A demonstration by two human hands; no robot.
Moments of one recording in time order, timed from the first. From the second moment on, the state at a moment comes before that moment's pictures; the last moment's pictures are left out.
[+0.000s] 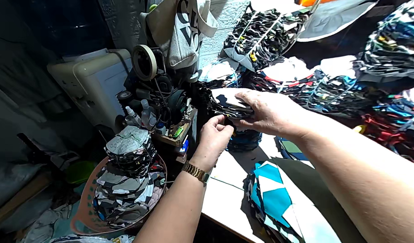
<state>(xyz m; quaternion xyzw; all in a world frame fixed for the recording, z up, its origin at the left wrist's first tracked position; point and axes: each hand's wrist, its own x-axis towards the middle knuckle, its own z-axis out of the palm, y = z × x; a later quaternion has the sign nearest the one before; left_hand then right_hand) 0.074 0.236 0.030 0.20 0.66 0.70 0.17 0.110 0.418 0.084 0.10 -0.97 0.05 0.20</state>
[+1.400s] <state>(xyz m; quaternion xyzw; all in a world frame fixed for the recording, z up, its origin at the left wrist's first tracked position) 0.076 0.265 0.097 0.04 0.25 0.91 0.32 0.152 0.393 0.093 0.15 -0.92 -0.02 0.37</state>
